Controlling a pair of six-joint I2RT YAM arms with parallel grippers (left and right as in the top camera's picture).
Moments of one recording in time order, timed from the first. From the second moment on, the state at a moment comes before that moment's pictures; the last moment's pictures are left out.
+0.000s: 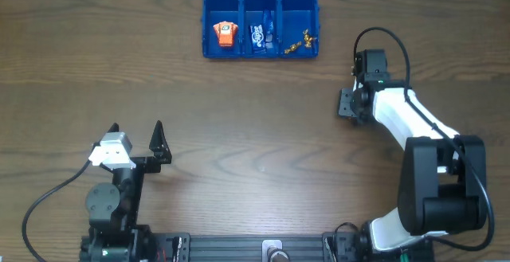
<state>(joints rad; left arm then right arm) -0.03 0.01 0.02 -0.12 0.03 -0.19 0.04 1.72 0.93 -0.51 0.07 0.19</state>
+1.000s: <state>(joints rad) -0.03 0.01 0.02 -0.12 0.03 -0.19 0.04 1.75 0.93 -0.48 0.06 0.19</state>
